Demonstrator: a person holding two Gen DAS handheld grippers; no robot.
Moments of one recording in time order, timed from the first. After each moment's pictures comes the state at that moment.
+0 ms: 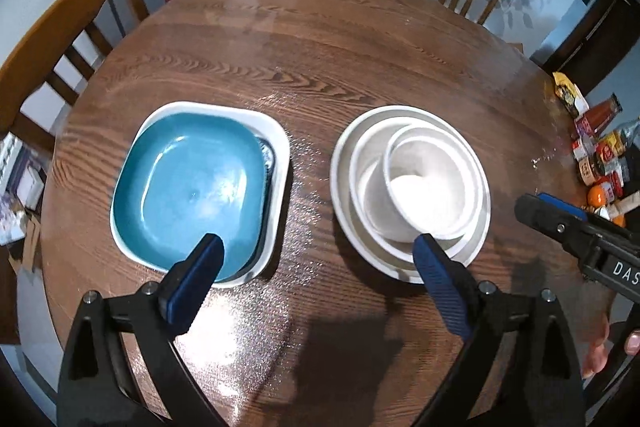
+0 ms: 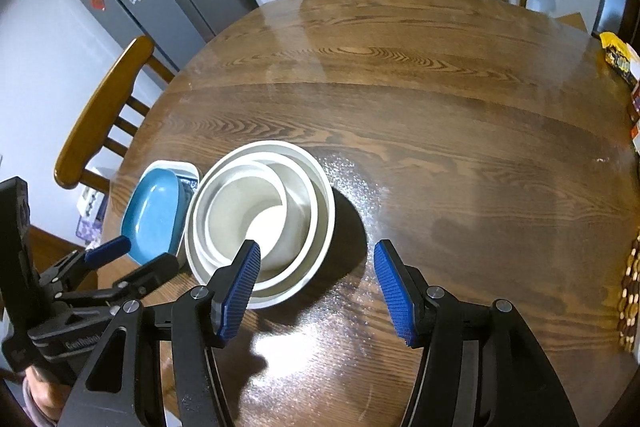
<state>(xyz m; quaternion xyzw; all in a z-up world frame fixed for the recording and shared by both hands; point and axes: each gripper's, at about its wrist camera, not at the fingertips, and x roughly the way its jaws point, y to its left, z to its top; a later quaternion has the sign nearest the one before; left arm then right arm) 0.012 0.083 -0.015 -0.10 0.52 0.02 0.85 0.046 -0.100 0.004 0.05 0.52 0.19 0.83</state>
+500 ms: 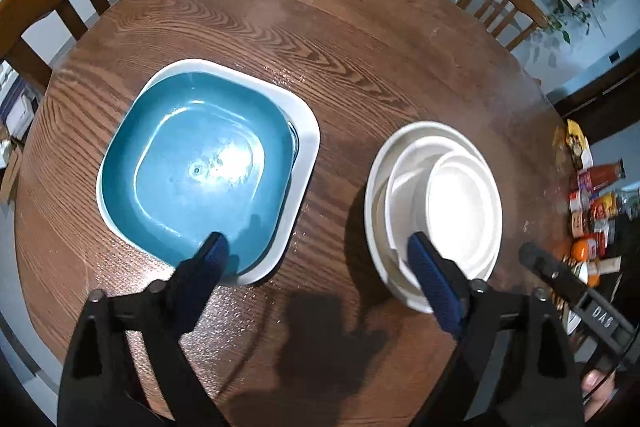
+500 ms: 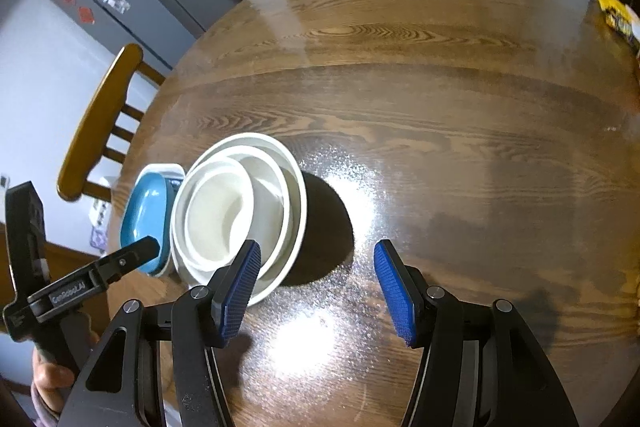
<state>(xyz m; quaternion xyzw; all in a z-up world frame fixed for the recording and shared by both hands) 0.029 0.105 -0.026 -0.21 0.55 0.06 0.81 0.062 -0.125 -0.019 0.10 0.54 0.19 0.81</state>
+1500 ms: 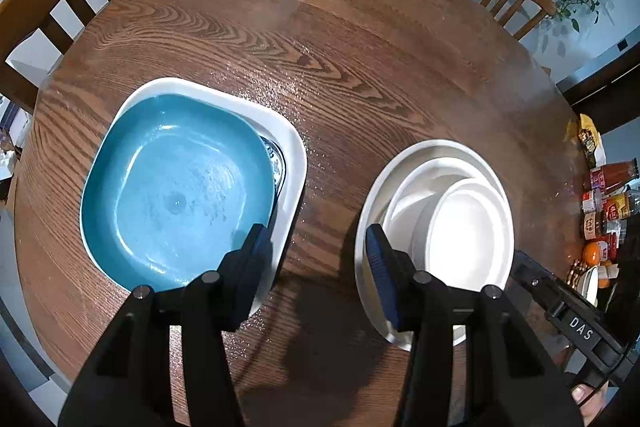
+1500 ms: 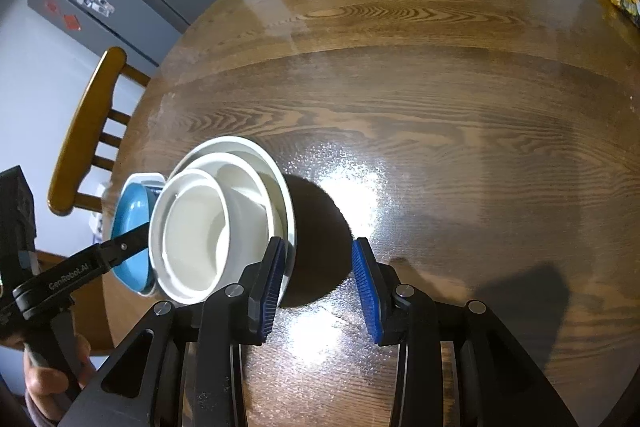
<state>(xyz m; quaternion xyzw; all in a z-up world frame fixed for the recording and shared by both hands) 0.059 0.100 -0.033 -0.18 0.57 0.06 0.80 0.084 -0.113 -0.042 0.10 0.57 0.18 0.80</state>
